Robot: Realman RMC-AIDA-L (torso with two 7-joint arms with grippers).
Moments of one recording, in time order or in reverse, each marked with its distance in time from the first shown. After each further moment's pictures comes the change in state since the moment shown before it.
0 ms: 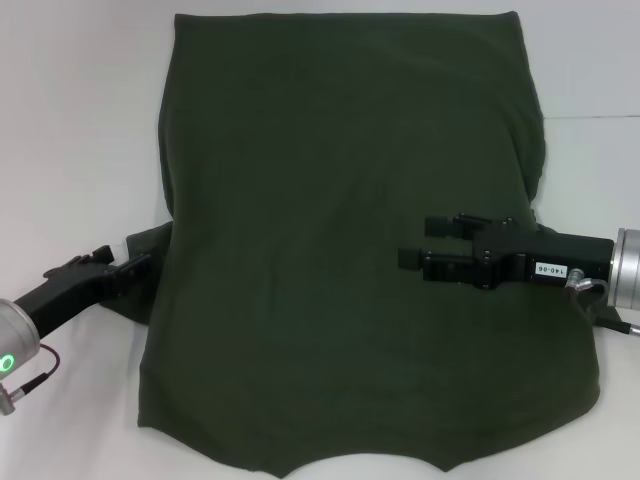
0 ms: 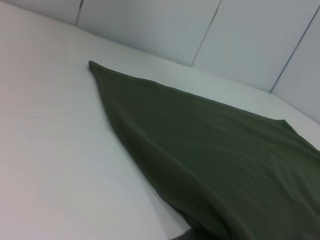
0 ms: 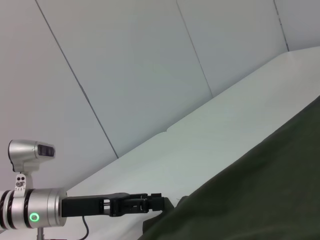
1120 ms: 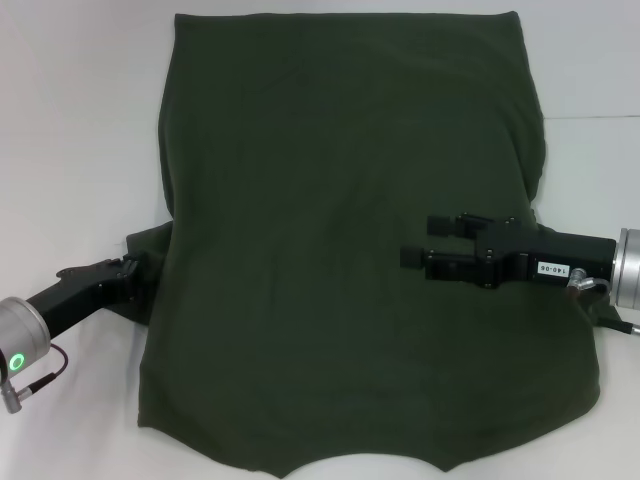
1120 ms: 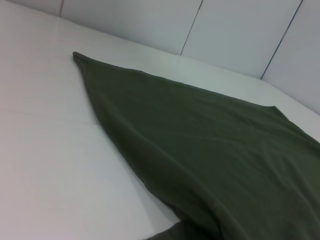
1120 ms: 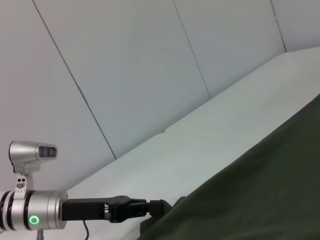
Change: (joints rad) left arm -0.005 0.000 0.059 0.007 0.002 -0.015 -0.009; right arm -0.003 -0.002 0.001 0.000 0.003 0.002 0.000
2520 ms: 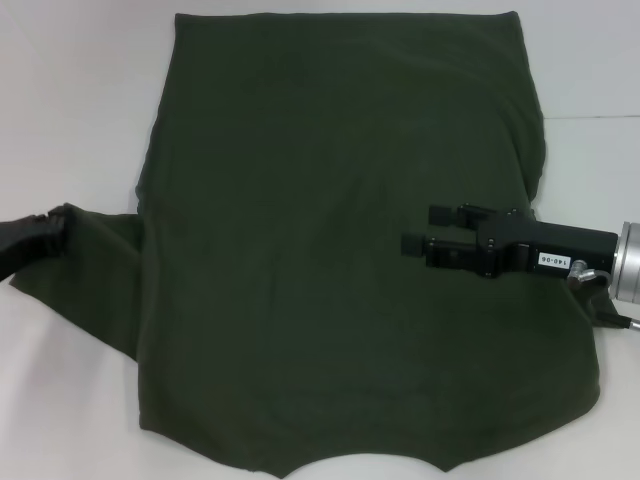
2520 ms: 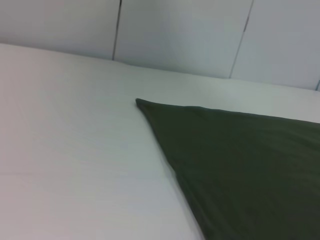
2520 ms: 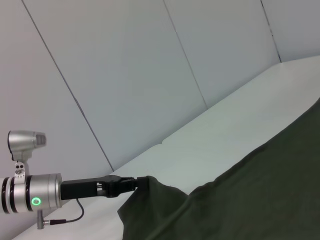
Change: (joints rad) left arm -0.011 0.048 -0.002 0.104 0.000 -0.088 -0.023; right arm 0.003 0.005 0.025 0.003 0.012 0.000 0.002
